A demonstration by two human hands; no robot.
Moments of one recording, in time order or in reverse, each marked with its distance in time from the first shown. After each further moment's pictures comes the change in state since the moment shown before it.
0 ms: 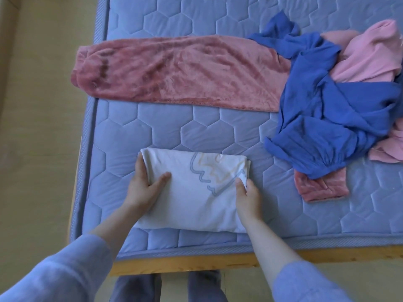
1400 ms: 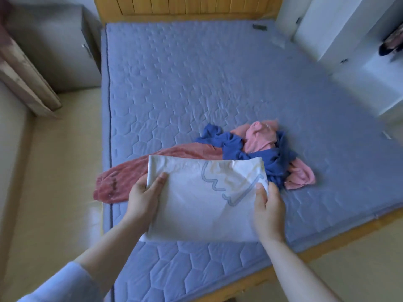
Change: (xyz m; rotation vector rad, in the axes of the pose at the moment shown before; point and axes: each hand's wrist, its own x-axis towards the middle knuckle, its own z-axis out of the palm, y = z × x) left_hand -0.113 0.280 -0.116 -0.342 -0.040 0.235; right_hand -0.130 -0.194 -0.198 0.117 0.606 -0.390
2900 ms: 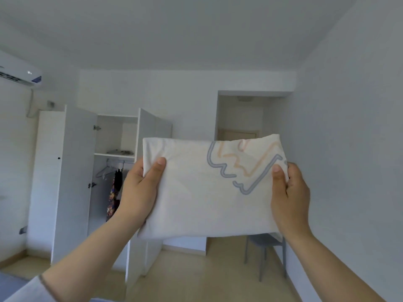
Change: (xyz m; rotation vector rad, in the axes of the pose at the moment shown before) left_hand -0.543 0.506 0.662 -0.549 -1.106 0.953; right_hand 0.122 -0.021 -0.937 -0.212 1.288 -0.436
